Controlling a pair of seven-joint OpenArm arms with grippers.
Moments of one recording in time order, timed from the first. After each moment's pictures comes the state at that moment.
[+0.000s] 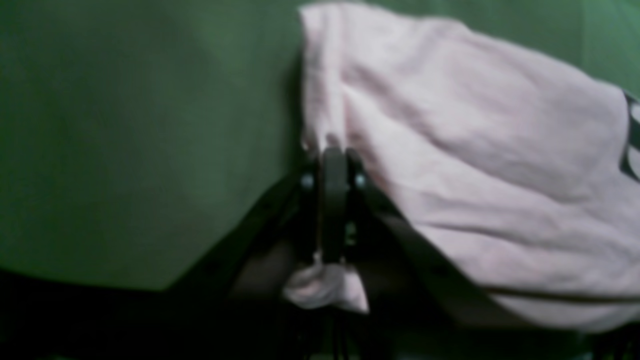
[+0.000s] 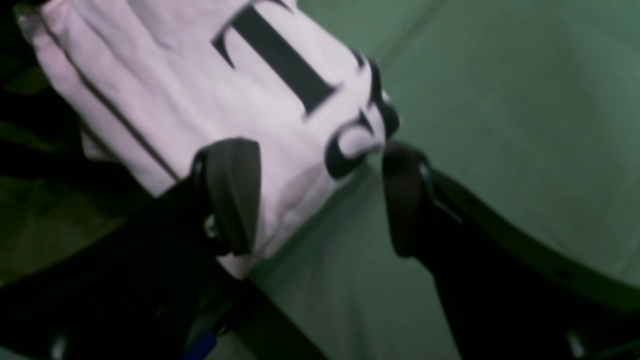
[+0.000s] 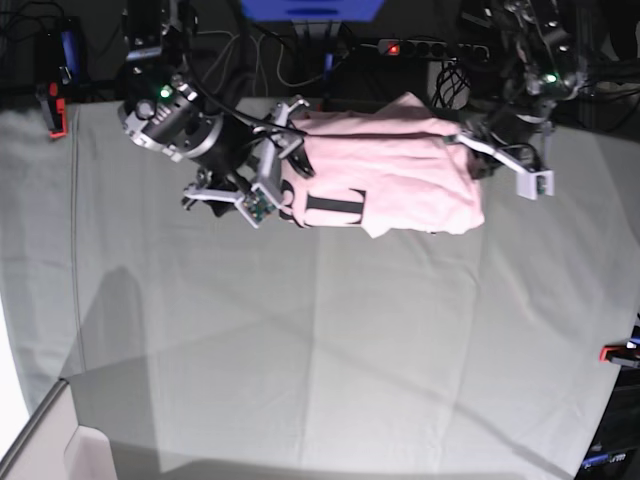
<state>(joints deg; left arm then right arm) 21.4 3.8 -24.9 96.4 -18.0 -22.3 38.4 -20.0 -3.3 -2.2 109.8 -2.0 39.6 -44.4</state>
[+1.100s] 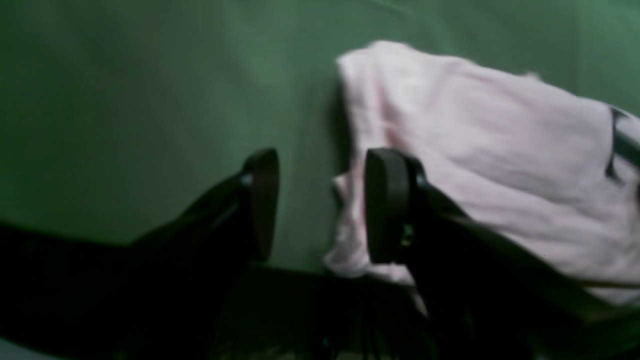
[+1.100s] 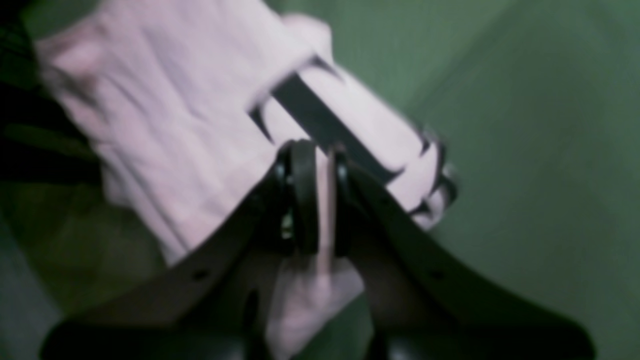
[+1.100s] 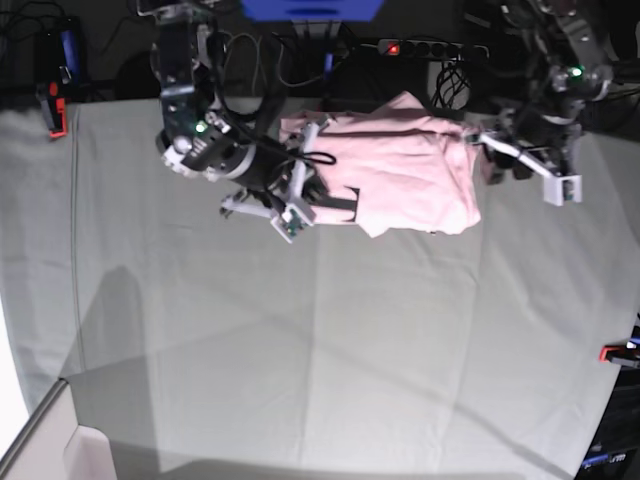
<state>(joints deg) 22.5 3.6 -30.0 107.6 -18.0 -22.4 47.2 -13.1 -6.6 -3.8 94.1 -2.0 39.4 -43.4</state>
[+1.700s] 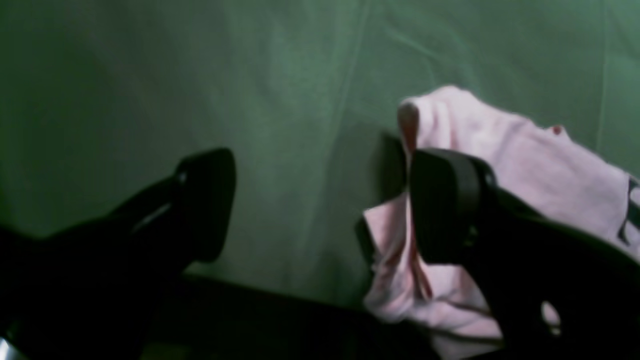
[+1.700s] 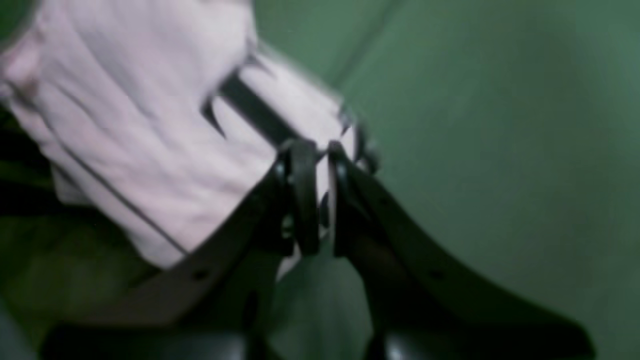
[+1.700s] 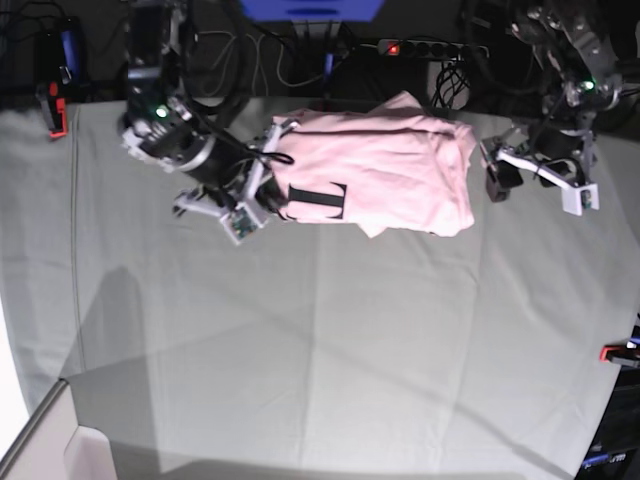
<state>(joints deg) 17.9 4.2 -34.6 103.2 -18.2 -22.5 46.9 -17.3 -5.0 2.7 105.6 -2.0 39.6 -40.8</state>
